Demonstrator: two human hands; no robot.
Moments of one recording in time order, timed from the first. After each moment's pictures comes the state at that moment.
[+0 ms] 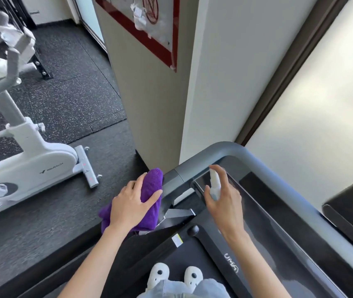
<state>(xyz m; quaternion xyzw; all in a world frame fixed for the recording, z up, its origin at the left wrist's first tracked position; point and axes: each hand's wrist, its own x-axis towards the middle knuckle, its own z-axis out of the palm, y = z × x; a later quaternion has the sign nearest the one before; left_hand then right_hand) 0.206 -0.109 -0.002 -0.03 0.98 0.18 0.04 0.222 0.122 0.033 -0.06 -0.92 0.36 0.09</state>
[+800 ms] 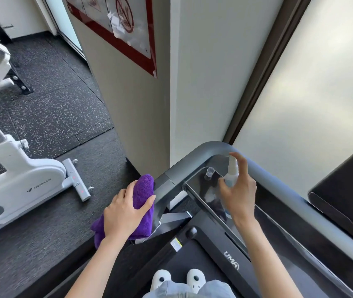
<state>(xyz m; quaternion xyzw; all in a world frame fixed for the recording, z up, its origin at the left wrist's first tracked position) 0.206 -0.102 0.000 -0.04 0.99 0.16 -0.01 0.205 0.159 0.043 -0.16 -0.87 0.42 0.19</state>
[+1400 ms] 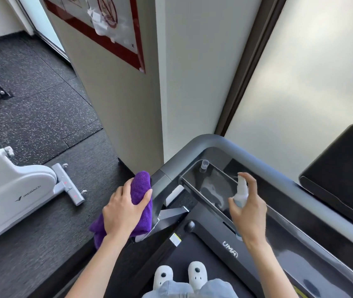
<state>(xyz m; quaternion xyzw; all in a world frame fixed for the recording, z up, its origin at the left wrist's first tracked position) 0.203 -0.099 -0.005 -0.04 0.98 0.18 -0.03 0.272 0.169 0.021 -0.23 -0.87 0.39 0.17</state>
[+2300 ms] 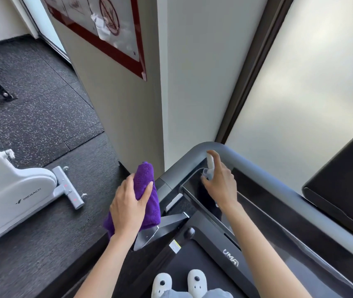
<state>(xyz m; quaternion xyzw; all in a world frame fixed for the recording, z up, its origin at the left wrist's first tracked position) 0.182 -0.076 0.011 -0.04 0.94 0.32 -0.09 0.165 0.151 0.019 -0.14 -0.95 0.28 0.05</state>
